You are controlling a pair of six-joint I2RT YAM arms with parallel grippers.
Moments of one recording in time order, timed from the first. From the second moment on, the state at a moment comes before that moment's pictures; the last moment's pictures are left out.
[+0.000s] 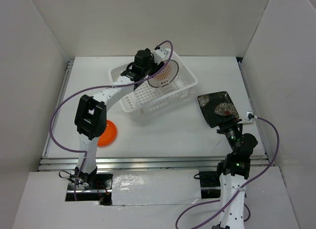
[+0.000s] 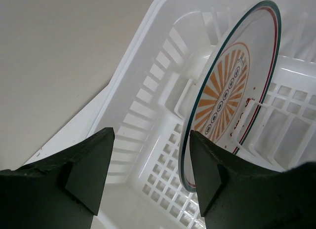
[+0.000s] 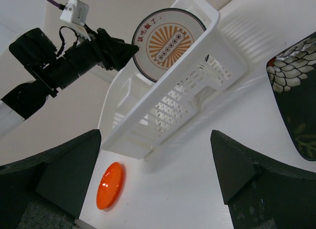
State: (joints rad) left arm -0.49 2.08 1.80 -0.04 -0.13 0.44; right arm -0.30 0.15 0.20 0.04 -0.55 0.91
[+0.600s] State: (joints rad) left arm -0.50 1.80 1.78 -0.11 -0.31 0.19; right arm -0.30 0.31 0.21 0.04 -0.51 0.94
